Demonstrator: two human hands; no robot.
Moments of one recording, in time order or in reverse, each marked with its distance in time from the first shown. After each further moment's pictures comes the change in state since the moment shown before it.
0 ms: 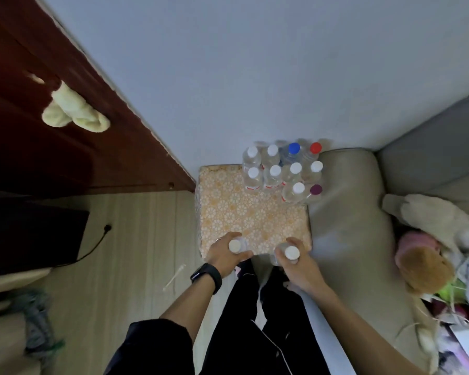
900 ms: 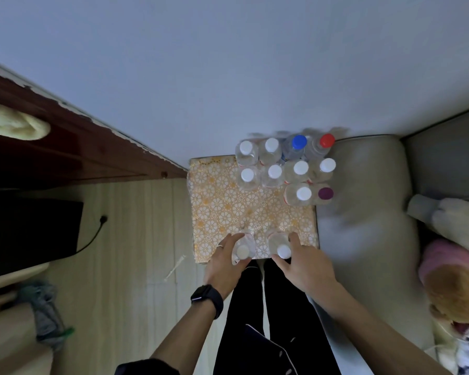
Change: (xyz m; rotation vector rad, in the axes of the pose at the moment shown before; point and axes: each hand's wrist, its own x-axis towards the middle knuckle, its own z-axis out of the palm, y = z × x) left_hand 0.051 0.000 0.034 0.084 0.128 0.076; right_hand 0.089 0.002 -0.013 -0.869 0.076 -0.202
